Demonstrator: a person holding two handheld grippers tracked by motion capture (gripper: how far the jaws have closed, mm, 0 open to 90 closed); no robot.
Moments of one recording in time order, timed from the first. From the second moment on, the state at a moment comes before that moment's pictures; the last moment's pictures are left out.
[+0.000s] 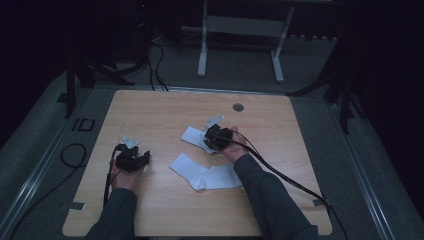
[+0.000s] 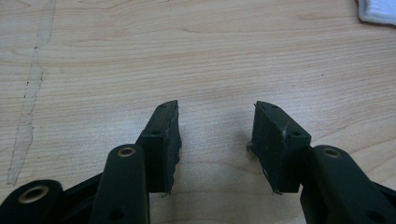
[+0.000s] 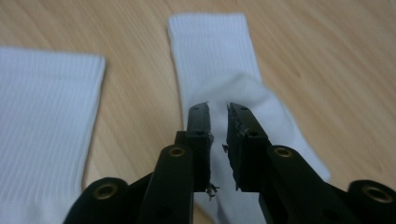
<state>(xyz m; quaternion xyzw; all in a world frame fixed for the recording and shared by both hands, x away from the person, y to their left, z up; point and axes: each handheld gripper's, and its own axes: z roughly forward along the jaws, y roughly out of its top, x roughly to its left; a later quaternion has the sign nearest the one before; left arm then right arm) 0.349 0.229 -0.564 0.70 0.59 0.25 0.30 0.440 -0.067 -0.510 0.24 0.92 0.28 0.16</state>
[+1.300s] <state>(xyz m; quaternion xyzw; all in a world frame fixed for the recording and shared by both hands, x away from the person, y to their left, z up) 0.349 0.230 -0.564 0.70 0.59 0.25 0.30 0.440 -0.121 -0.478 0.32 0.89 0.30 0.14</state>
